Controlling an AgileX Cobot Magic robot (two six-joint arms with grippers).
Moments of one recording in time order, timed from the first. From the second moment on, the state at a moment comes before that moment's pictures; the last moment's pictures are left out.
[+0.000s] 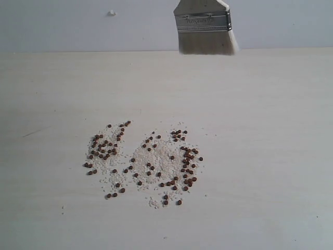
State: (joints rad) left arm -0.08 0.03 0.00 -0.16 -0.12 0.17; right arm 0.34 1.61 -1.46 1.00 0.65 -1.09
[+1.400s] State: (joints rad) left arm -0.08 0.03 0.00 -0.18 0.14 0.13; right arm 0.37 2.35 -1.91 1.54 1.21 -2.09
